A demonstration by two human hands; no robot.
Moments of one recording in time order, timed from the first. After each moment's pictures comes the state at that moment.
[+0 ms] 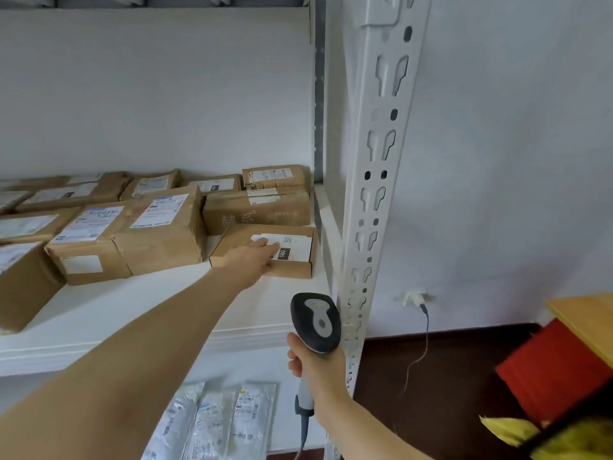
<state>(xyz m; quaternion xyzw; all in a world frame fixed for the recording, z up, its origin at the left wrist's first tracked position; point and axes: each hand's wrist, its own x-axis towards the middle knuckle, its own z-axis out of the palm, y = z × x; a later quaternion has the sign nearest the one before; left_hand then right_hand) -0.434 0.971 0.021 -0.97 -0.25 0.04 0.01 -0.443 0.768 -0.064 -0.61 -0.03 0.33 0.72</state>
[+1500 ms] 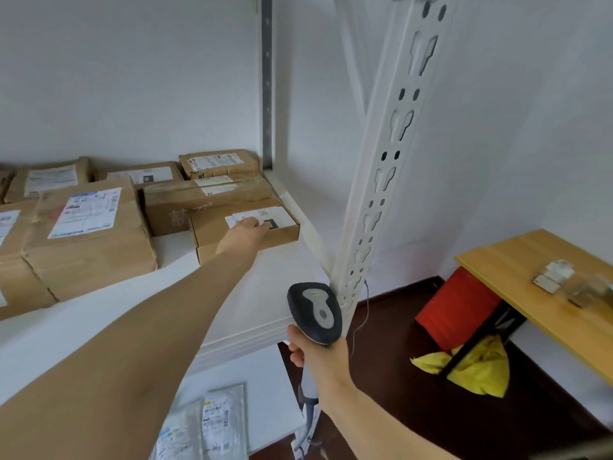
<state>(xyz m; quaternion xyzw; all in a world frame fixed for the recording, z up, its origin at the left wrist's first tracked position) -0.389 0.994 0.005 -0.99 -0.15 -0.02 0.00 -0.465 0.788 -0.063 -0.65 0.03 0.20 0.73</state>
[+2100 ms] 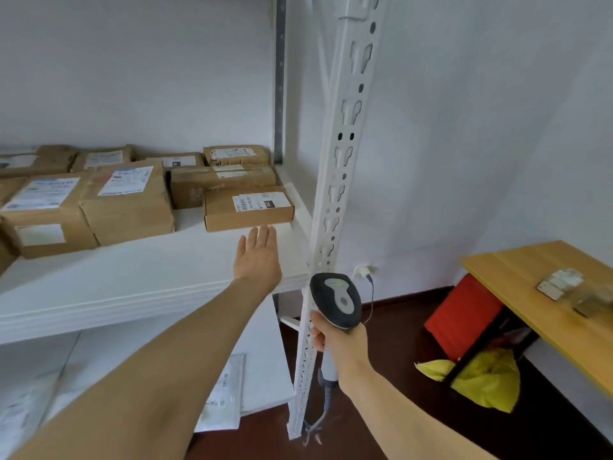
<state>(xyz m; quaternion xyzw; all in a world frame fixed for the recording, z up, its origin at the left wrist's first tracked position) -0.460 0.872 -0.024 -0.96 -0.28 -0.06 -0.03 -0.481 0.685 -0.058 -0.64 0.00 0.23 0.73</state>
